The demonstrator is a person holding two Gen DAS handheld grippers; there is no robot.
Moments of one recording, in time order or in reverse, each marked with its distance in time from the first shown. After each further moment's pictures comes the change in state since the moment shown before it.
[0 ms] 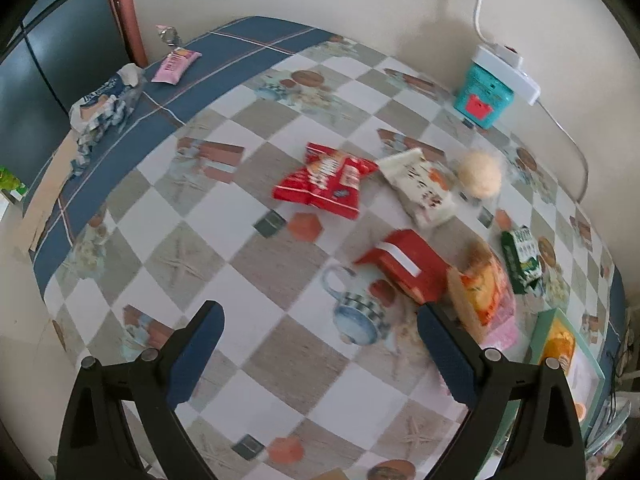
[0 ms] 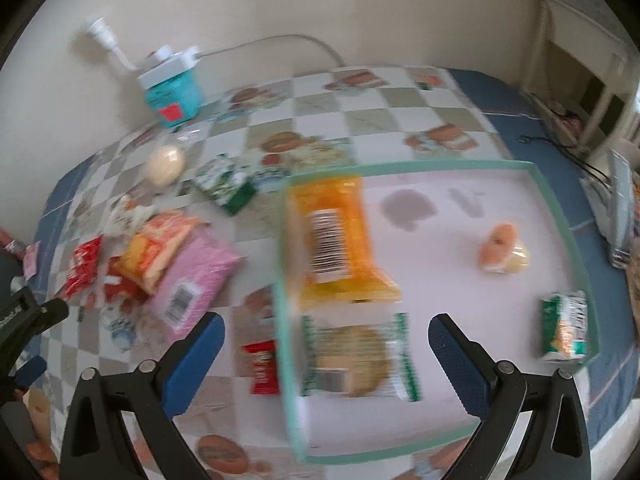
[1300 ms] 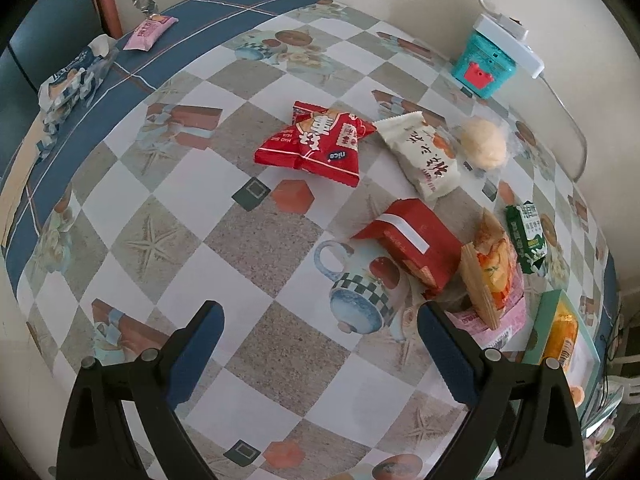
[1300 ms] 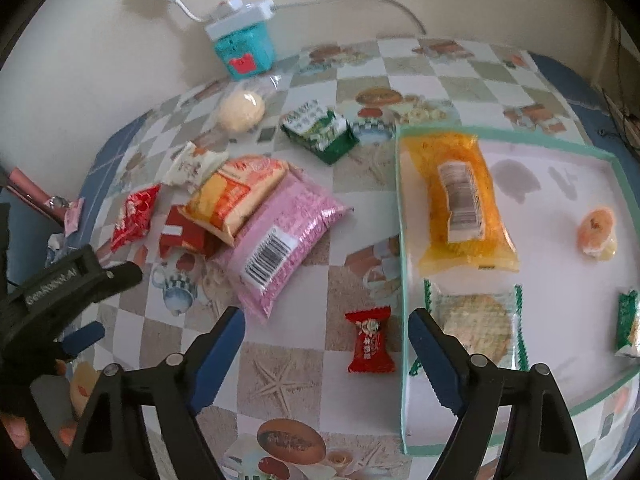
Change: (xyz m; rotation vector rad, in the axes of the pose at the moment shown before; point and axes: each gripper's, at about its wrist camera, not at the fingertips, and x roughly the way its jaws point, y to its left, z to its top) left arm 0.032 0.006 -0.002 0.025 0.116 -0.070; right arm 0.026 0.044 -0.019 -0.076 0.112 0.165
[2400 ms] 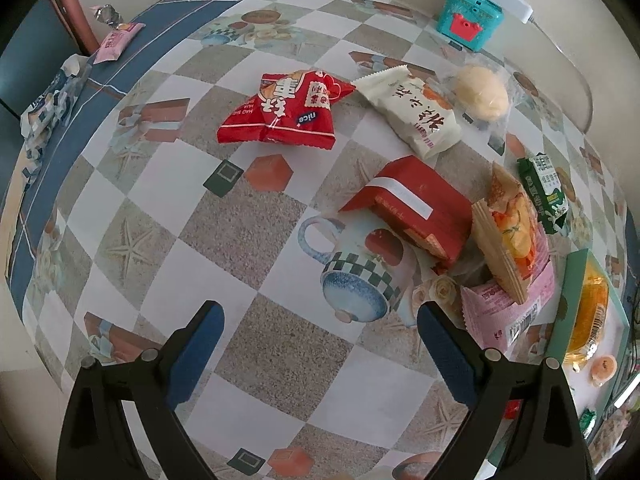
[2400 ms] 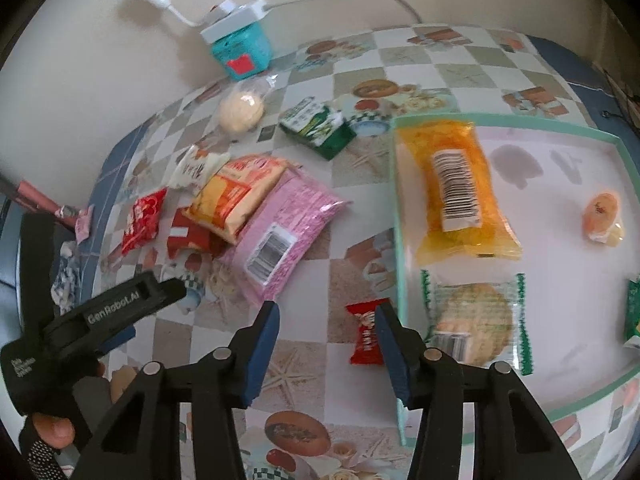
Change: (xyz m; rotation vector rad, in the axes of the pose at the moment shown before) left arm 0.024 -0.024 -0.010 0.123 0.056 0.059; right arm -0.004 -0.007 0.000 0.025 0.017 0.056
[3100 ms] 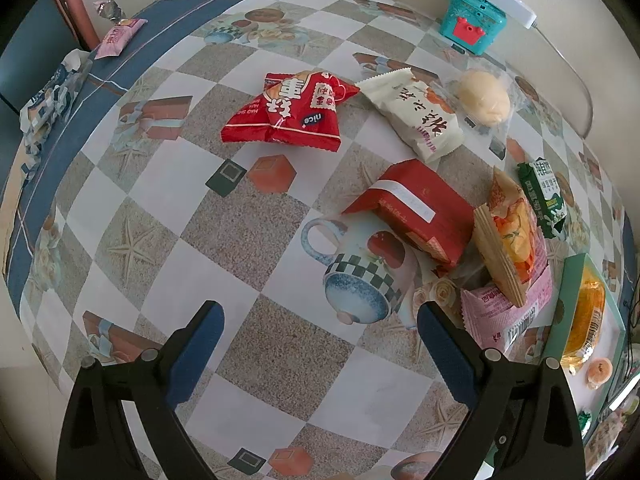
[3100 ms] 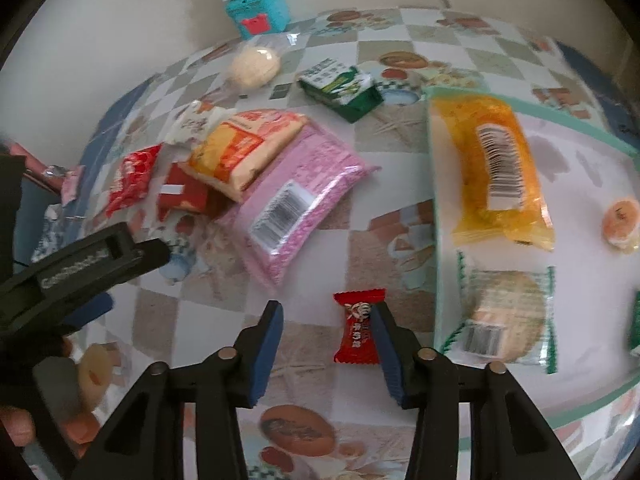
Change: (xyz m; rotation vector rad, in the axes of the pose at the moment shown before) left arm 0.000 0.004 0.000 -0.019 0.003 -0.014; right arm 0.023 0.015 -0.010 -0.068 0.077 -0.007
